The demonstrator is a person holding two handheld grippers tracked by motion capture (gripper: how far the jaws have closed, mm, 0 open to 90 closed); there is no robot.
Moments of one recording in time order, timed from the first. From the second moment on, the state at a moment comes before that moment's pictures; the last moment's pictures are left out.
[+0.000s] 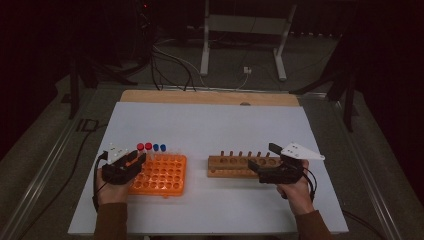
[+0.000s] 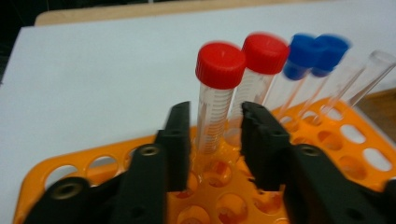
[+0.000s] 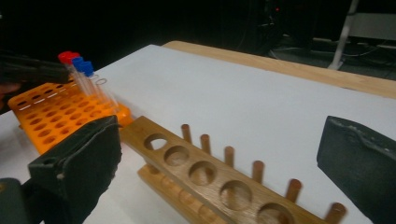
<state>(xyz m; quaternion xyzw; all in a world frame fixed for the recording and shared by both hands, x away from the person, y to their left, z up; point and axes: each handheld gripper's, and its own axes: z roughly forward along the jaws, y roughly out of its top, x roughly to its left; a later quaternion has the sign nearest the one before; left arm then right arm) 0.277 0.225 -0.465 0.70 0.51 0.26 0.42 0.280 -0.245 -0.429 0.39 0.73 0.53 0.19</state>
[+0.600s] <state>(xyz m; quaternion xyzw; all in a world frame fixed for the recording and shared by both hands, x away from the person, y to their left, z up) 0.248 0.218 -0.450 0.66 0.46 0.28 0.52 0.270 -0.280 -0.448 0.40 0.71 0.54 0.23</state>
